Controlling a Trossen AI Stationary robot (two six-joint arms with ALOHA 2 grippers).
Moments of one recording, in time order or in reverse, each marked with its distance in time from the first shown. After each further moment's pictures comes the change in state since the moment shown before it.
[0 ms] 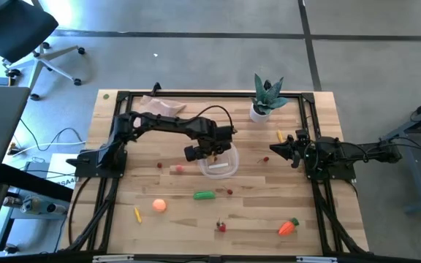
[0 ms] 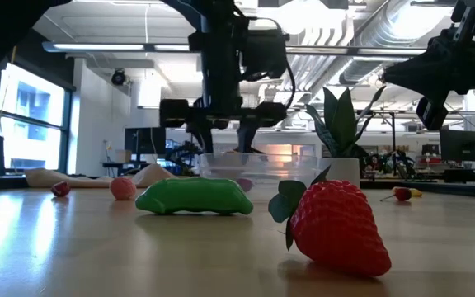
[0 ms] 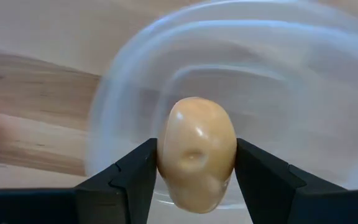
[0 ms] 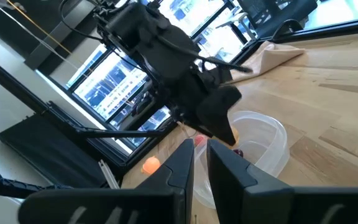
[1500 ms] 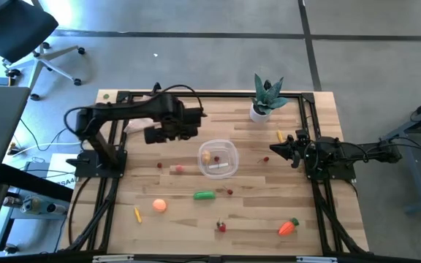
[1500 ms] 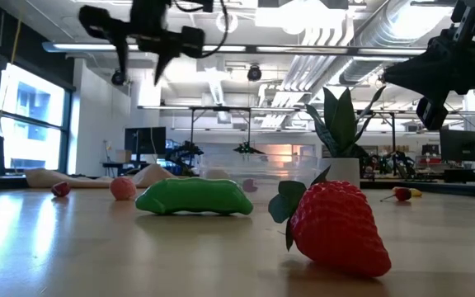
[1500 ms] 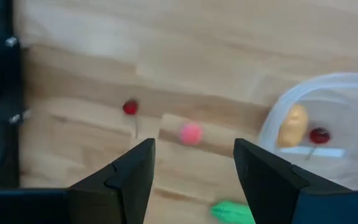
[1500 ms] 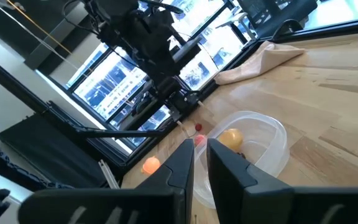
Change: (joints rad) left arm 0.049 -0.417 -0.036 -0.568 -0.123 0.110; right arm 0.000 0.000 0.000 0.000 0.000 0.000
